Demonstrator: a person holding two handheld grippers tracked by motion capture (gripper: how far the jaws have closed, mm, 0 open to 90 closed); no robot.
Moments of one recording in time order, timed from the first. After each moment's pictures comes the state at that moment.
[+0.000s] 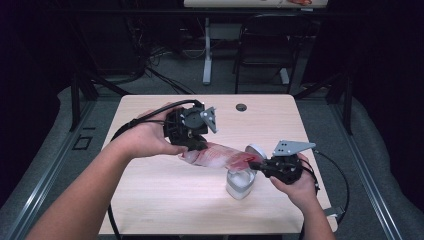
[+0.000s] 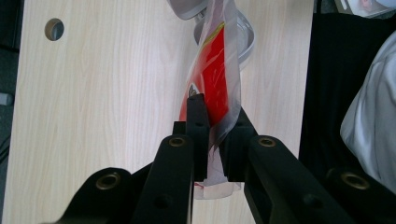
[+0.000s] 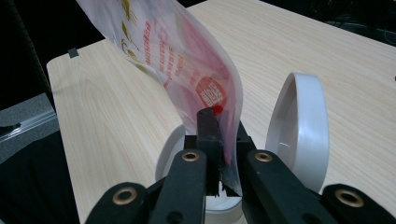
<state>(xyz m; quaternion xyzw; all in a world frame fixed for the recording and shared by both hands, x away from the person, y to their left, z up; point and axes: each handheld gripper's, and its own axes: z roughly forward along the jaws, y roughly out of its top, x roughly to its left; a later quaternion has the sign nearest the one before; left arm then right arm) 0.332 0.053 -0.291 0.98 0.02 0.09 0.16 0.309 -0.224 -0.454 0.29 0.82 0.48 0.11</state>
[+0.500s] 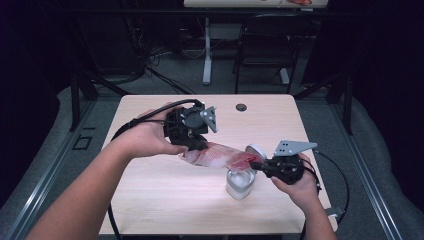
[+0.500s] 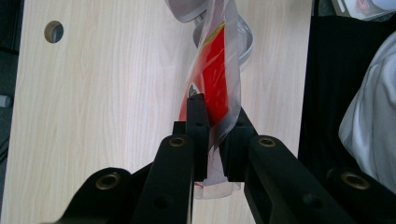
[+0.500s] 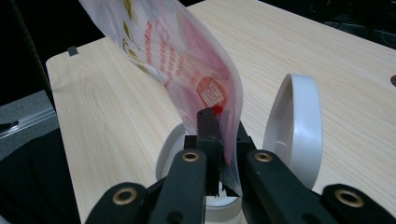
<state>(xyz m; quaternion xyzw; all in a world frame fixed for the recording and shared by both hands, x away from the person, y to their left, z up) 0.332 0.053 -0.290 0.98 0.02 0.09 0.17 0.307 -0.226 -0.451 0.29 0.82 0.48 0.11</state>
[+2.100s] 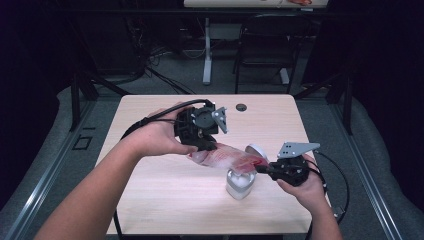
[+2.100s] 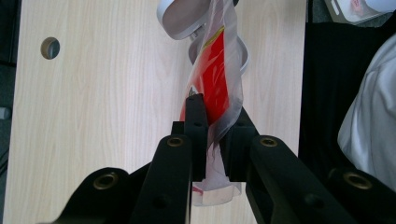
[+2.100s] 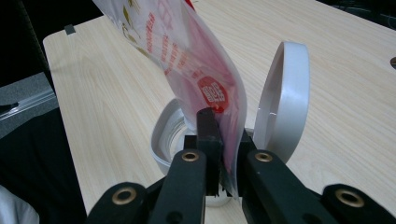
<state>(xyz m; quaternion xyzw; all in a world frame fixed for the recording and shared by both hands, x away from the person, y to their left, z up) 0.332 0.034 -0.290 0.98 0.00 0.08 0.17 0.305 -0.238 -0.452 0.28 0.84 0.45 0.10</state>
